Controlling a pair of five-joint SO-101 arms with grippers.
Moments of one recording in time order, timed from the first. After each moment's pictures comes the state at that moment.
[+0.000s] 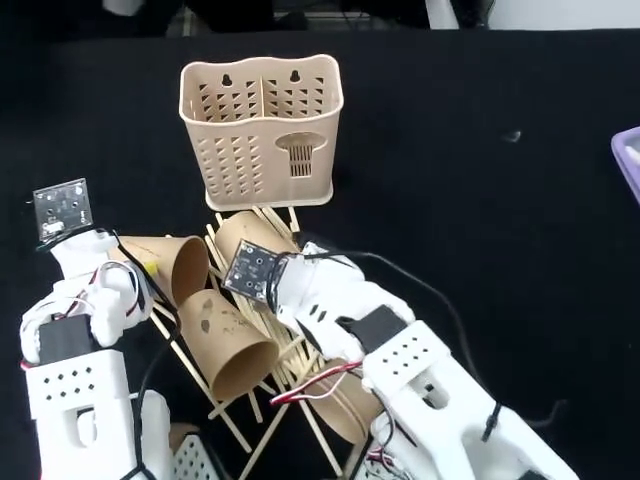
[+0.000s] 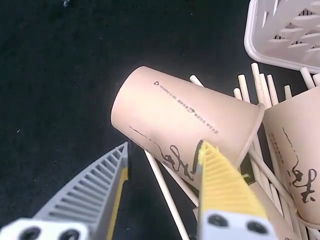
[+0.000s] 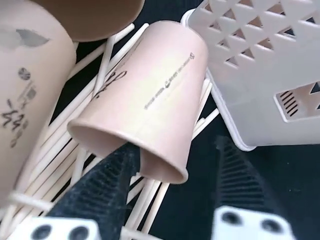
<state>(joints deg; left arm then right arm) -21.3 -66.8 62.7 63.9 -0.6 -34.8 -45.5 71.0 29.9 37.1</state>
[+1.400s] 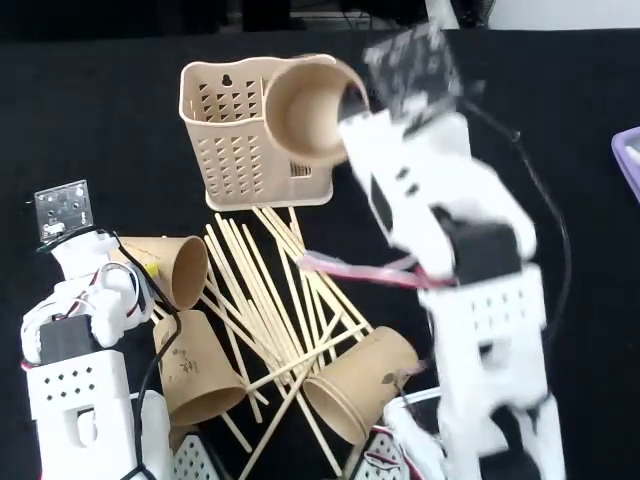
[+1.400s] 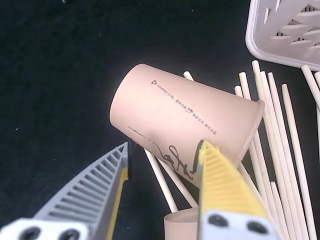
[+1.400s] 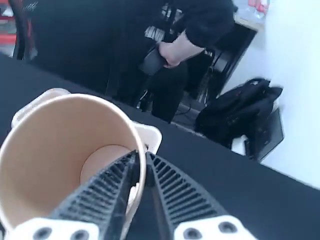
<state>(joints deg) -21.3 -66.8 63.4 63.7 -0.6 -13.5 -31.1 5.8 53.4 10.7</state>
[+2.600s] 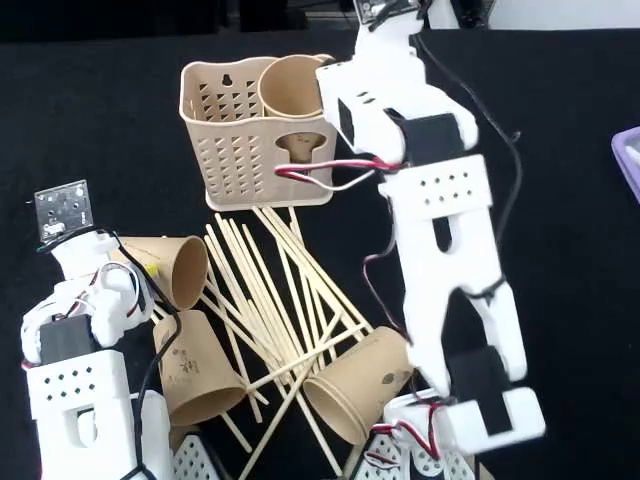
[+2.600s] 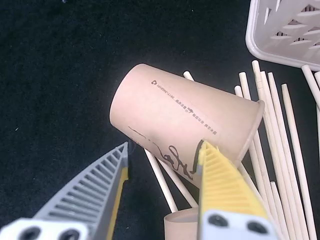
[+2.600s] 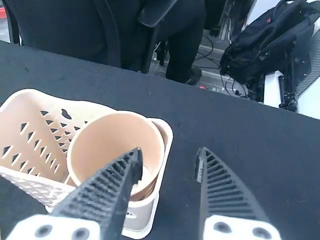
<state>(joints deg) -21.3 -66.8 63.4 63.7 -0.6 -13.4 -6.3 -12.9 59.4 2.6</state>
